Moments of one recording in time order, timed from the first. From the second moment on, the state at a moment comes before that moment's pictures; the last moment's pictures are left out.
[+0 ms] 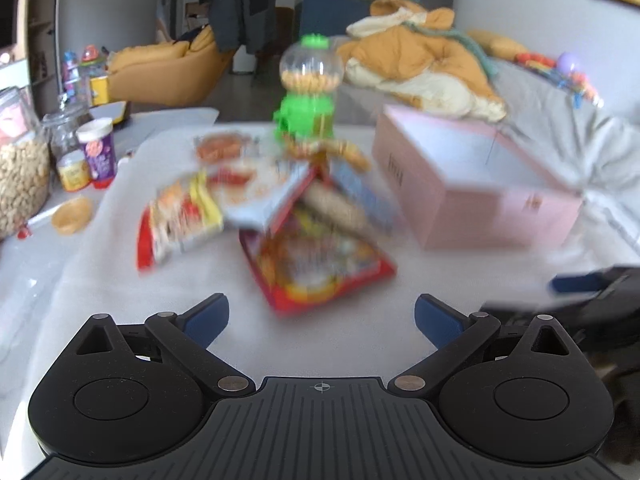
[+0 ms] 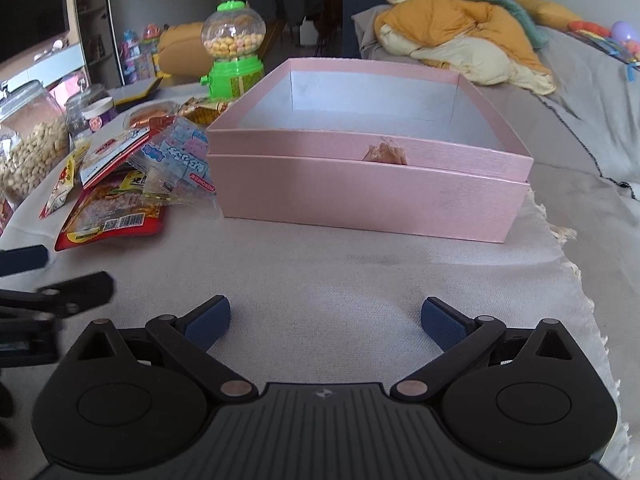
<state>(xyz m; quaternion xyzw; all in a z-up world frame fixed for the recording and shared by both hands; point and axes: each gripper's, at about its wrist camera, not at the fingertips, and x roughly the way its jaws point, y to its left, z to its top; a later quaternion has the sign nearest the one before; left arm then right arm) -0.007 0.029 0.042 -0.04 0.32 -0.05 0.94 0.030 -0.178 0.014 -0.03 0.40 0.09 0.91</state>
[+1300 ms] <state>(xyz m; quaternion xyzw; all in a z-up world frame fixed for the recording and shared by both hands) 0.030 0.132 0.066 -0.13 0.29 0.03 0.95 0.080 -0.070 0.031 0.00 0.40 0.29 0.87</state>
